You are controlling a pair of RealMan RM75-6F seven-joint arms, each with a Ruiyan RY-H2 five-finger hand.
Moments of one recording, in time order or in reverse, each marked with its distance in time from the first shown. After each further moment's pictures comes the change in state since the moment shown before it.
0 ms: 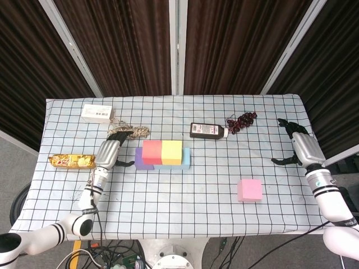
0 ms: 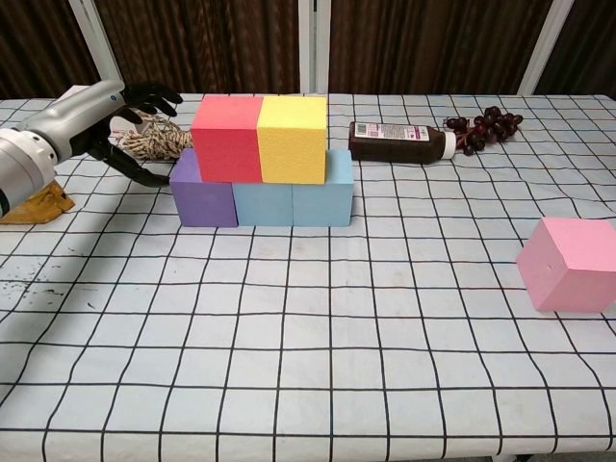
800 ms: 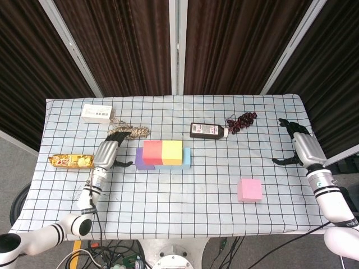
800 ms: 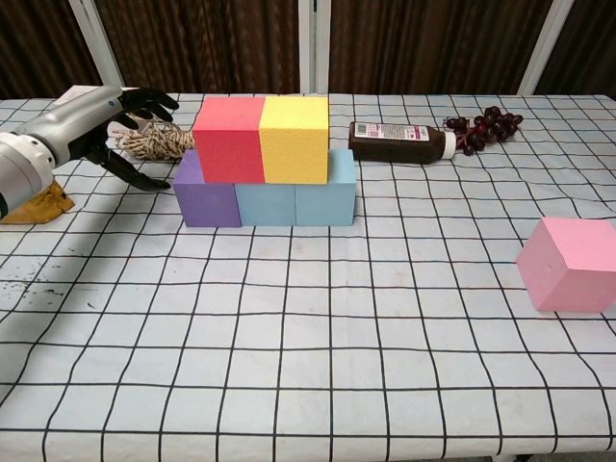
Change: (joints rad) left arm 0.007 0.003 0.003 0.011 -0.016 -0.012 0.010; right arm -0.006 0.007 0.001 -0.003 -0.005 0.003 0.007
